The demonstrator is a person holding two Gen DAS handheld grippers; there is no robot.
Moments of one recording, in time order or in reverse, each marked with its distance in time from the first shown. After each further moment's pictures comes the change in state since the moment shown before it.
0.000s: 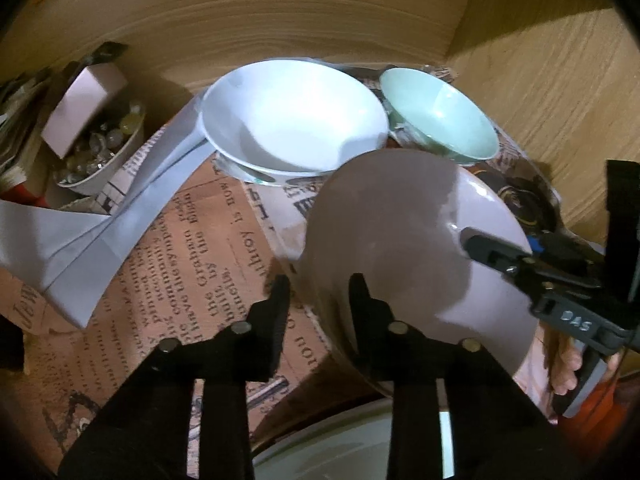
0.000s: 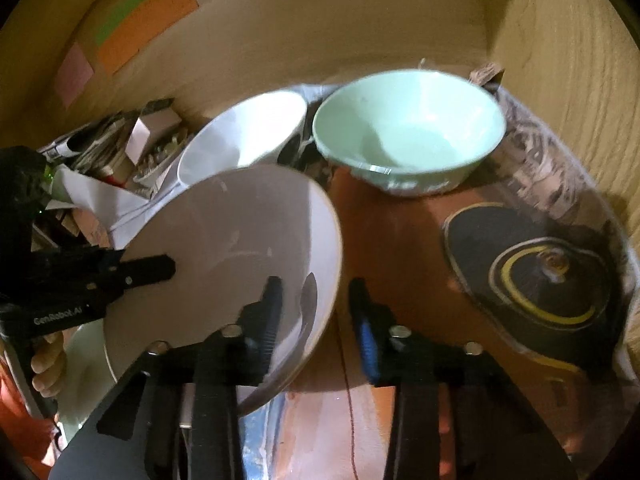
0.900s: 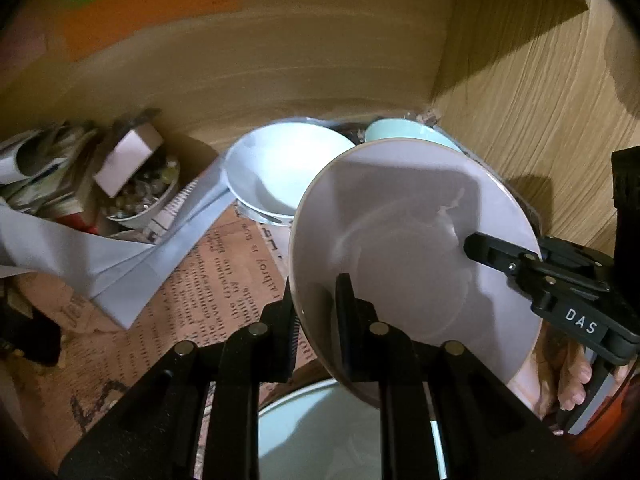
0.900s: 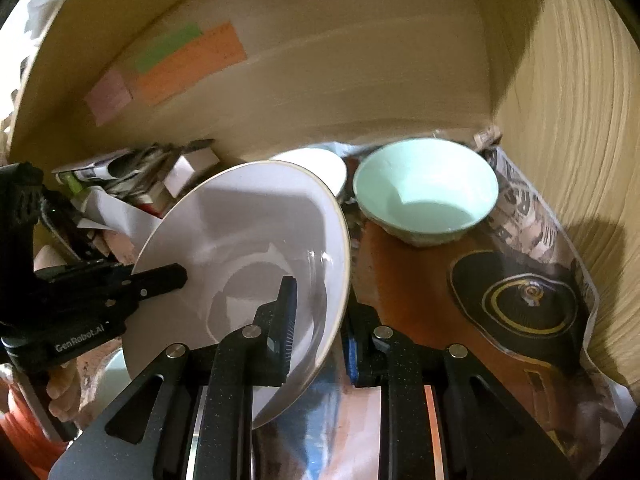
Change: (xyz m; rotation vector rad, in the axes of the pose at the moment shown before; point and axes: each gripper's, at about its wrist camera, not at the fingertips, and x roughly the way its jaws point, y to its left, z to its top) left arm -0.060 -0.018 -0.010 0.019 -0.165 0.086; right arm -0.055 0.045 0.004 -0.046 -0.158 -0.032
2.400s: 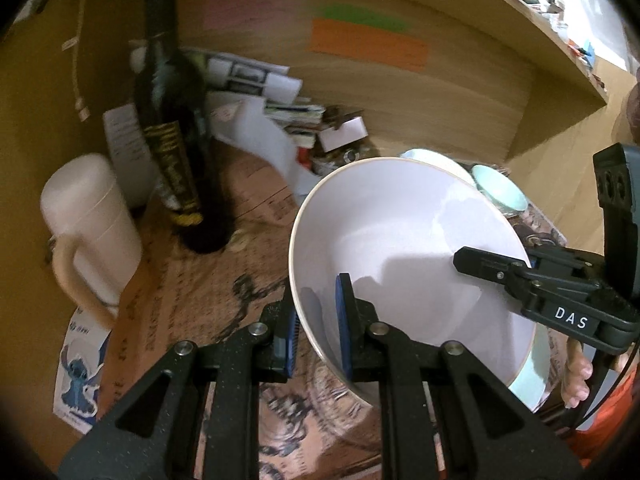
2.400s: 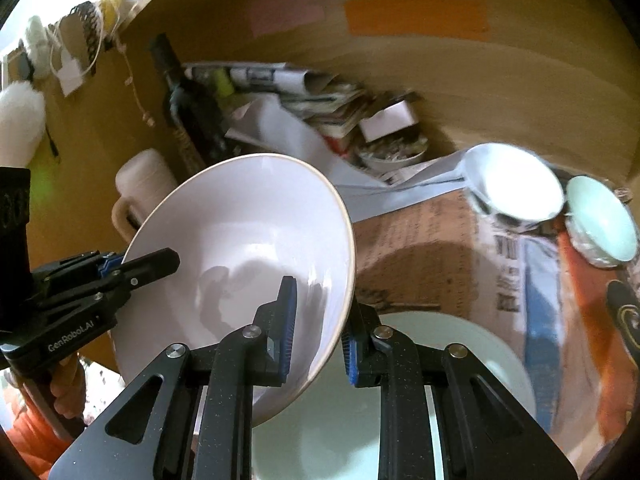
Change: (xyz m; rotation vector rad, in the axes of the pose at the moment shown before) left arm -0.156 0.130 -0.133 -0.259 -0.165 0.181; right arm 0.024 0.187 -0.039 -0.281 0.134 0.211
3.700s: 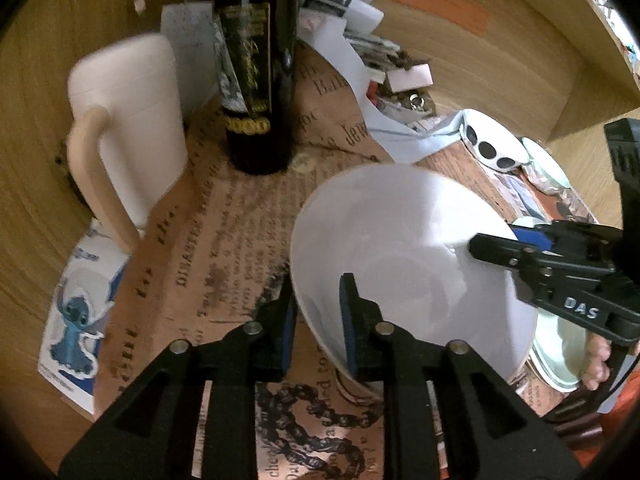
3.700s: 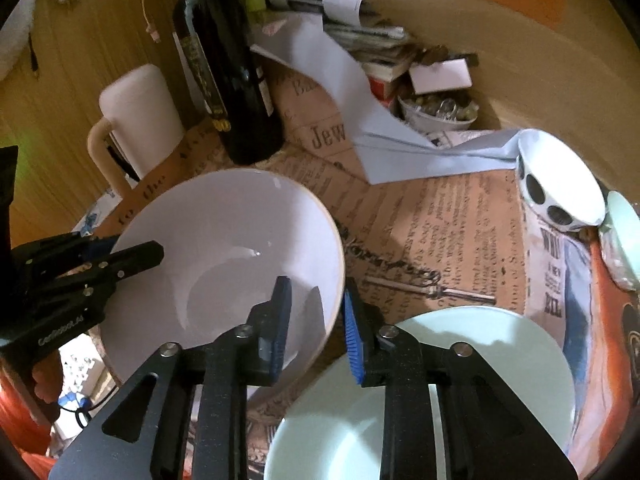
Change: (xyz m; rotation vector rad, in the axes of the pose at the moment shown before) left arm 0.028 0.055 -0.044 -0.090 0.103 0.073; right arm 0.041 0.024 -0.005 -0.127 0.132 -0.032
